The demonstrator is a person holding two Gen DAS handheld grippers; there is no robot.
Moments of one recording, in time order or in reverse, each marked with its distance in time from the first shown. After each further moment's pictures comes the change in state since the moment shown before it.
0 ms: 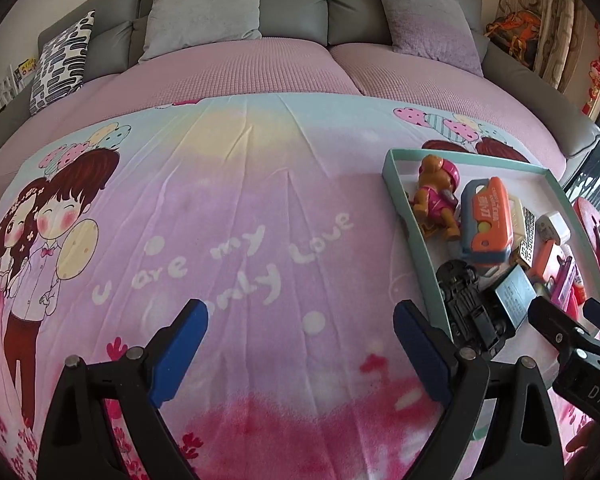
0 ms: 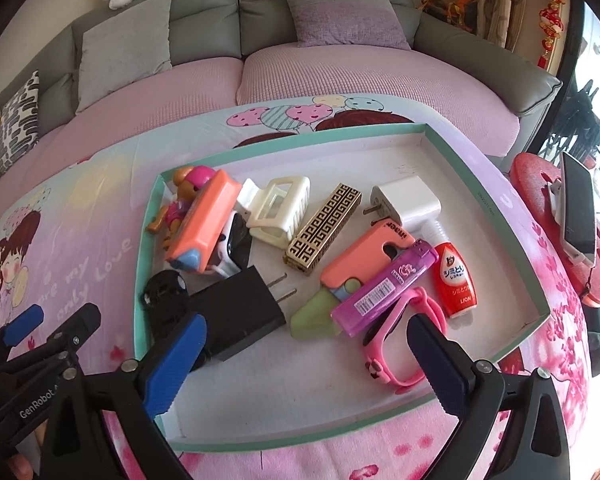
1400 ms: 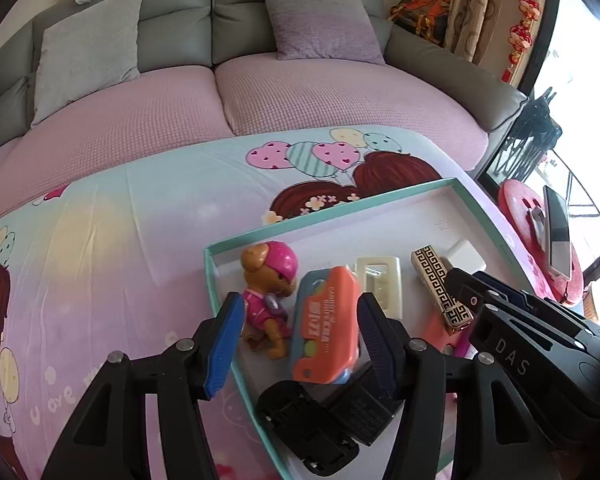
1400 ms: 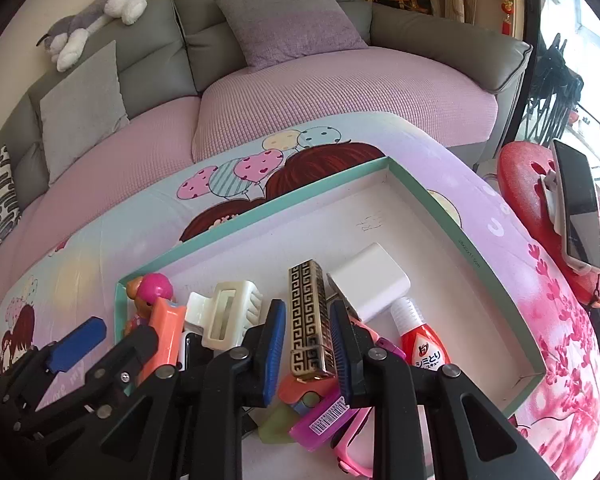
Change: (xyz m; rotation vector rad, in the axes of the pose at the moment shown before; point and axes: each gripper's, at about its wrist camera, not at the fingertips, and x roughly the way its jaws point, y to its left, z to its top) left arm 0.010 -0.100 0.073 0.204 -0.014 -0.231; right arm 0.024 -0.042 0.067 0.202 -0.034 0.010
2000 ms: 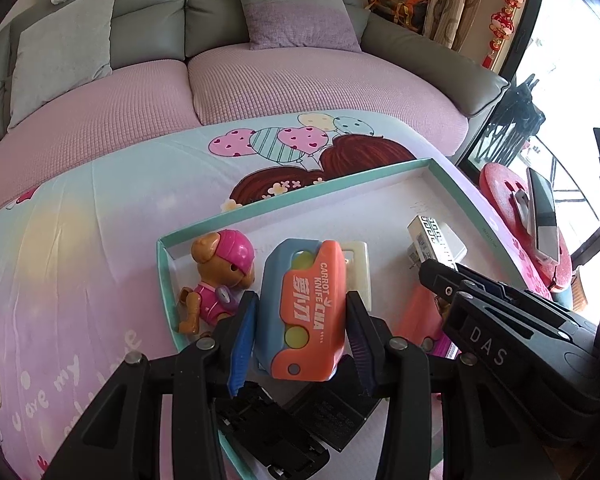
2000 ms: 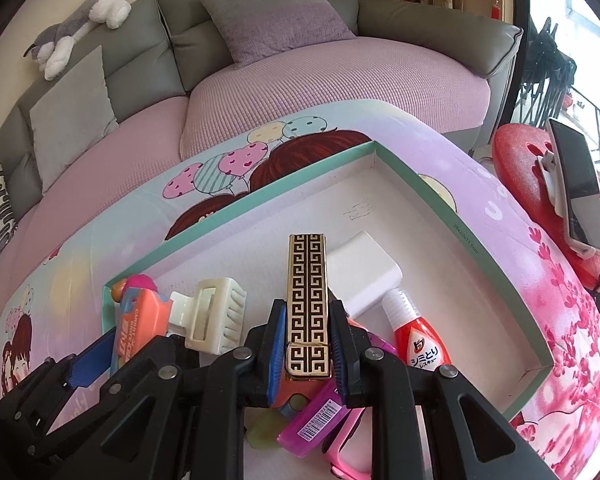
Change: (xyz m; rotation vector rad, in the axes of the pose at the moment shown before) left arm 0.017 -0.024 -0.003 0.042 0.040 -0.079; right arm 0.013 -0.014 -0.003 0.056 0.021 0.004
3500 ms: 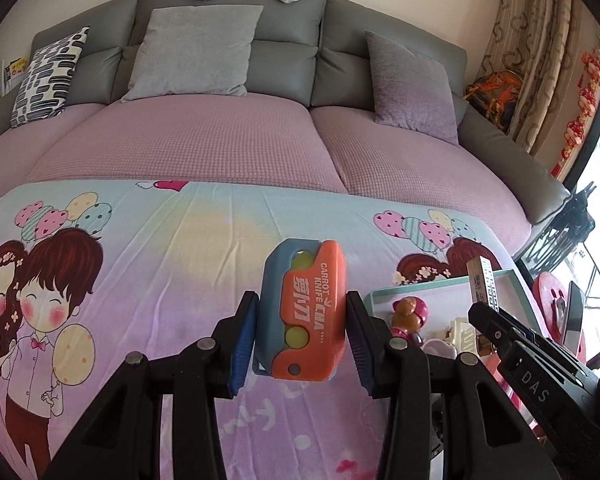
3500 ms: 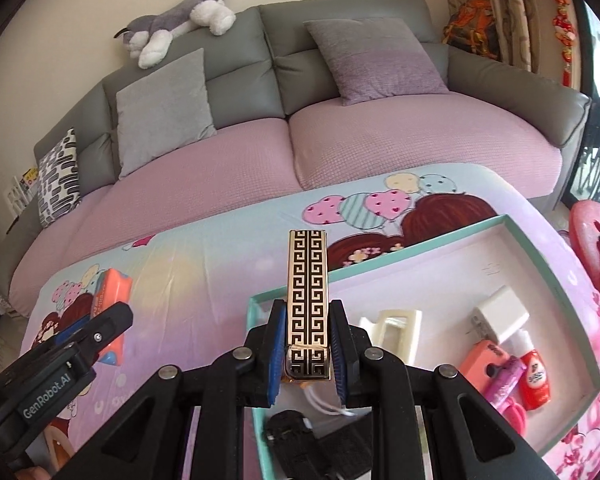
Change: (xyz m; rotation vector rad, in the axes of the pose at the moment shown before) left arm -0.086 0.129 -0.013 -0.269 -0.219 0.151; right arm -0.044 0.102 -0.008 -0.169 -0.158 0.172
